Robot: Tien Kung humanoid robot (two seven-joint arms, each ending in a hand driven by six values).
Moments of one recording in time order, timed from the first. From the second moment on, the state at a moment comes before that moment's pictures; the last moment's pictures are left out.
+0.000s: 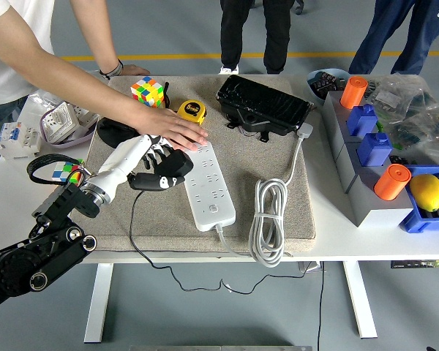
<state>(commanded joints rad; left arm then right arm) -0.52 0.31 -0.66 -1.09 1.60 0.36 -0.12 -0.02 -0.32 0.85 0.42 -0.62 -0.11 0.06</state>
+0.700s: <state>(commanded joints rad) -0.61 0.26 -0.56 -0.97 1.65 0.36 -0.14 -0.03 -0.32 0.87 0.42 -0.62 -0.10 0.06</state>
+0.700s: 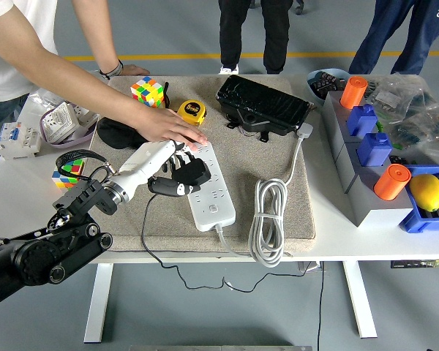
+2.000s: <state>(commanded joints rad) -0.61 0.28 -0.56 -0.92 1.67 0.33 -0.16 -0.03 -0.32 0.88 0.43 -0.63 -0.10 0.07</state>
